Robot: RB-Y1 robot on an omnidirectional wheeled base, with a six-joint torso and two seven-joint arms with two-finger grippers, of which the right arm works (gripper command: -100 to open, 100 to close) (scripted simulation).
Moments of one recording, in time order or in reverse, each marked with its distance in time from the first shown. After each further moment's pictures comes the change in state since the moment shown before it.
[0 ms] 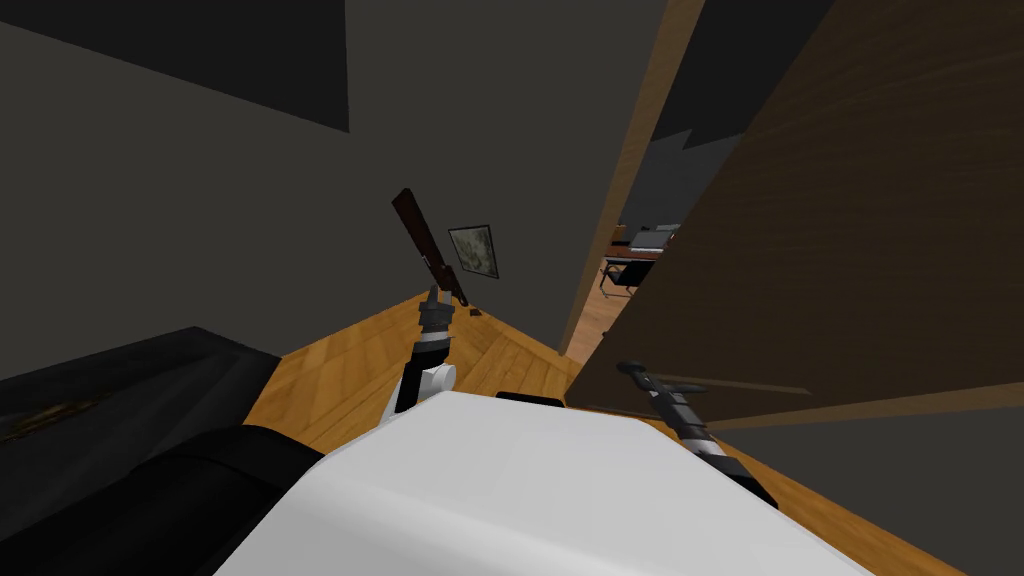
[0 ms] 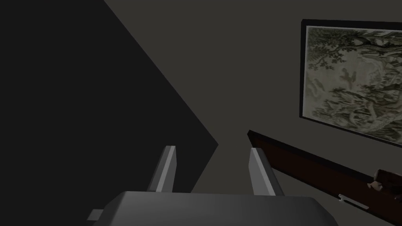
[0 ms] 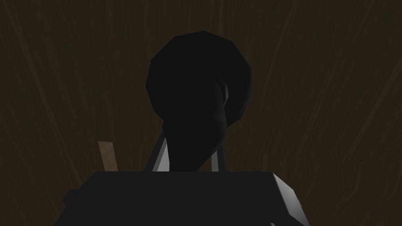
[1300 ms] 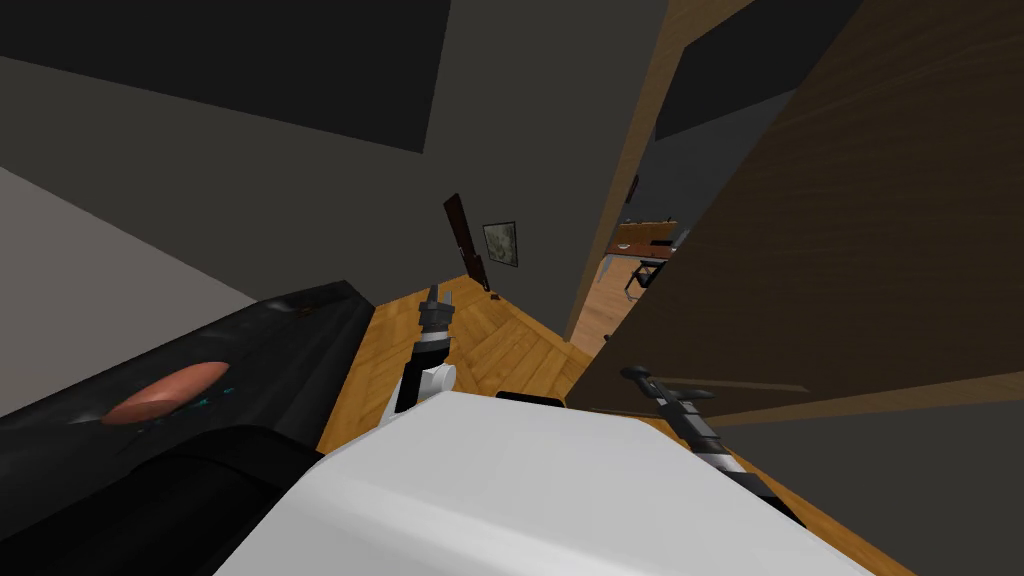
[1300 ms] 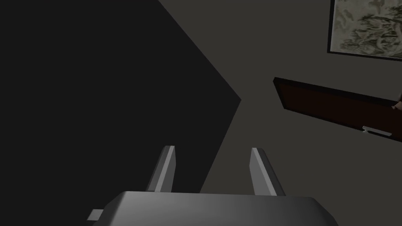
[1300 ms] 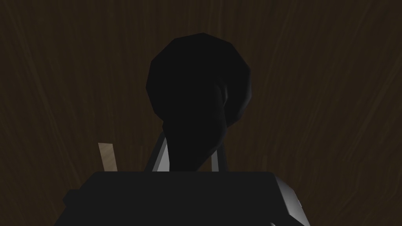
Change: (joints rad) arm -0.008 -0.034 -0.001 0.096 0.031 -0.122 -0.033
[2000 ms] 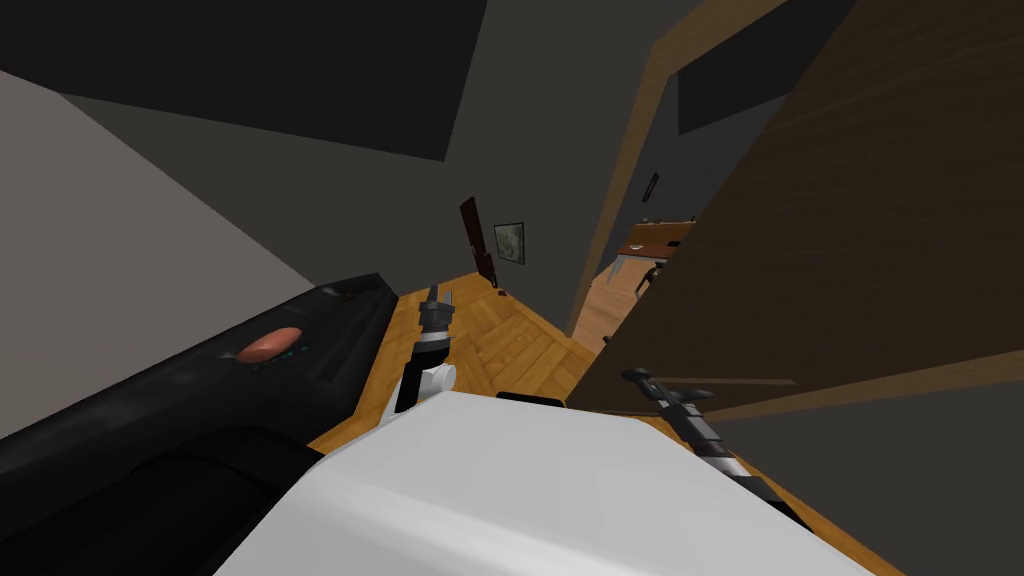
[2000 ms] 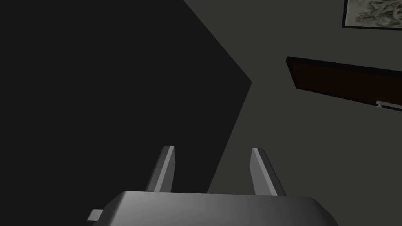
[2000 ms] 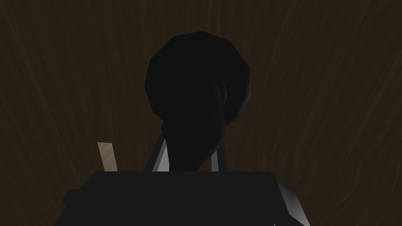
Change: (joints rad) arm -0.008 -0.010 -0.002 0.035 0.016 -0.035 -0.012
